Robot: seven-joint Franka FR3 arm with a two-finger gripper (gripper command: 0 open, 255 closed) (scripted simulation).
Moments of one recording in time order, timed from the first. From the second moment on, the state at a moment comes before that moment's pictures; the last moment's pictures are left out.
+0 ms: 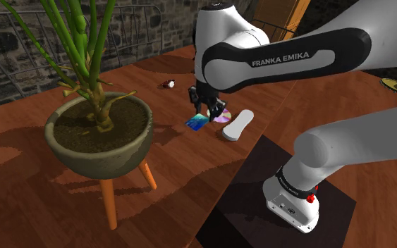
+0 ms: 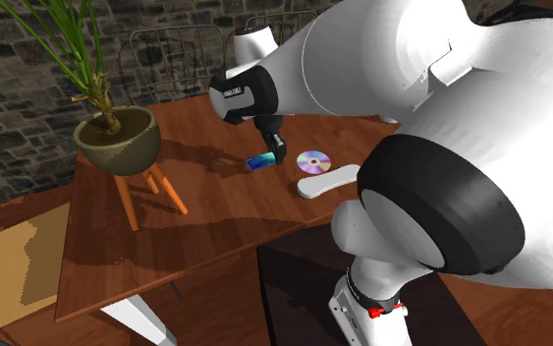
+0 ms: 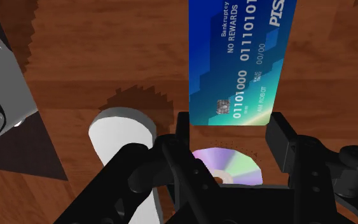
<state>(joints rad) -0.34 -0.57 0.78 -2.54 0.28 2.04 1.60</state>
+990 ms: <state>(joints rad) -0.34 -0.63 0.70 -2.38 0.25 1.83 1.57</state>
